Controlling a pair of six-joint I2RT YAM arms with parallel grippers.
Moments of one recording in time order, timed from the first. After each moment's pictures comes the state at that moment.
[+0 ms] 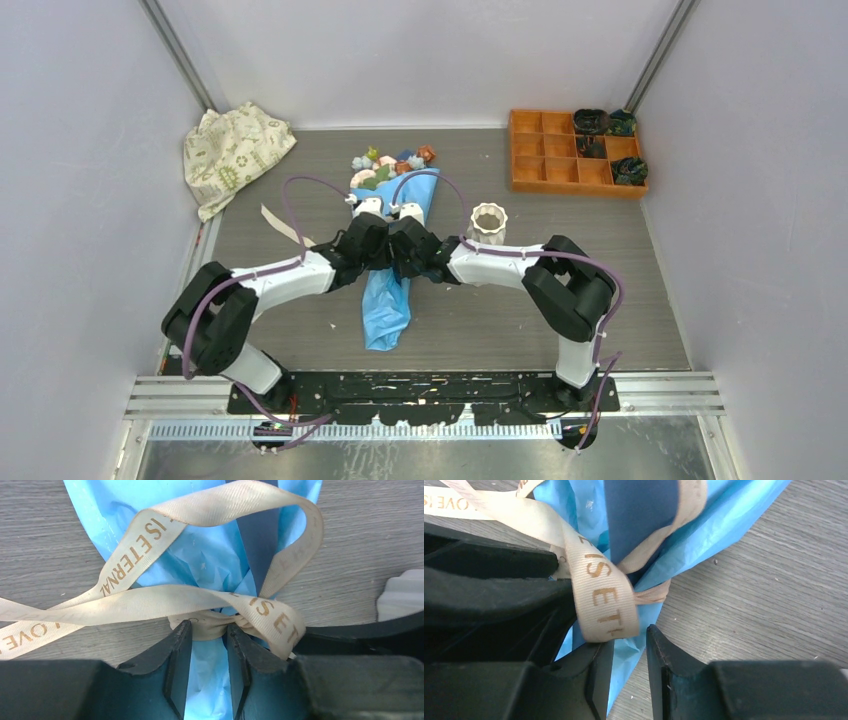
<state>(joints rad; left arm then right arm) -0.68 1.51 0.80 -0.04 -0.28 -0.52 0.92 1.84 1.14 -0.13 0.24 0.47</state>
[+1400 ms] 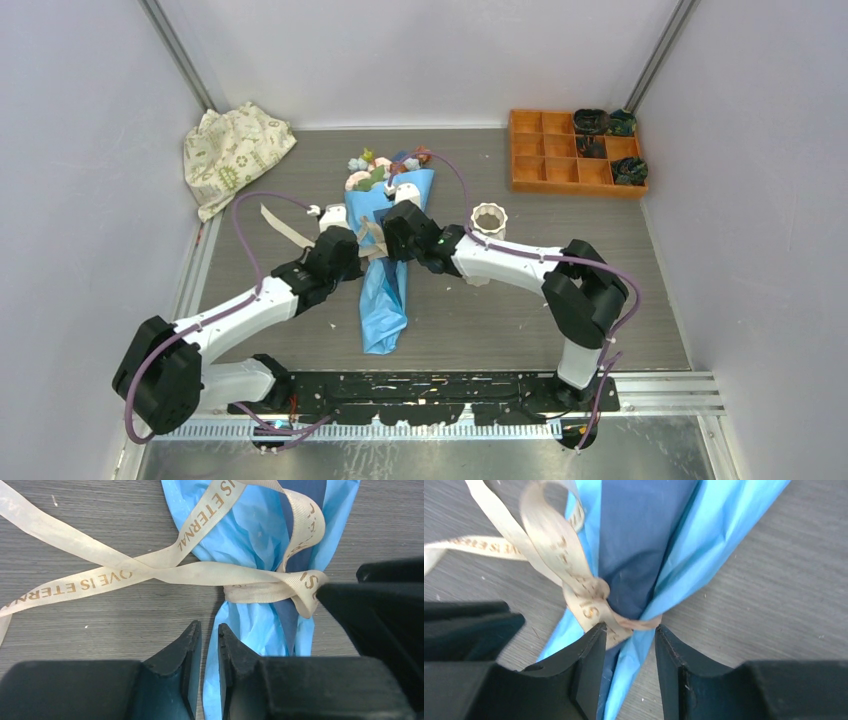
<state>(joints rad) -0.64 1.19 0.64 -0.18 -0.38 -0.56 0.92 1.77 1.21 -0.17 0.29 0.44</state>
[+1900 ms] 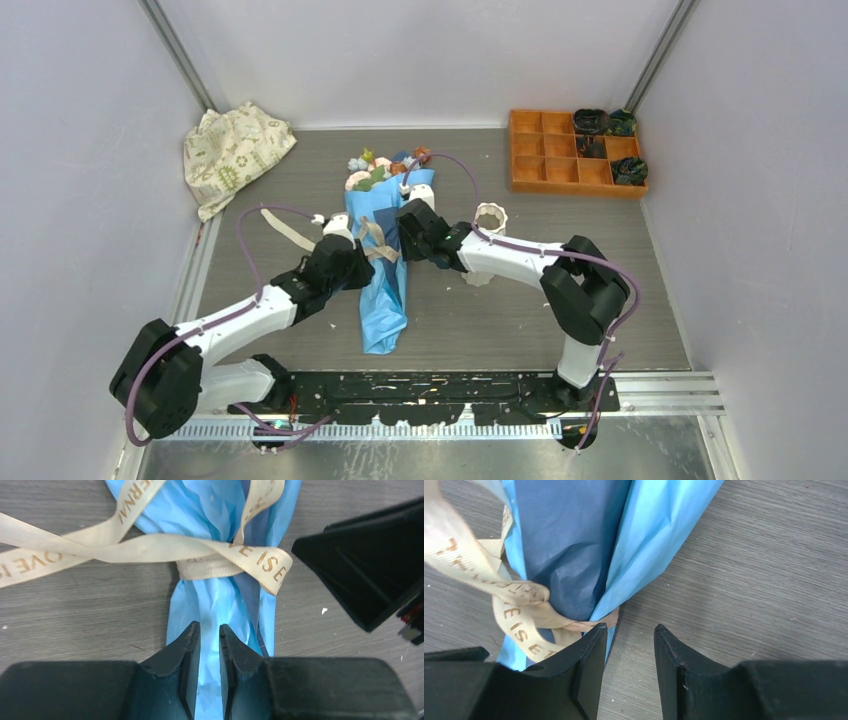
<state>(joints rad) -0.64 1.16 0.56 -0.06 -0.21 -0.63 0.87 1.78 1.19 -0.20 0.30 0.45</state>
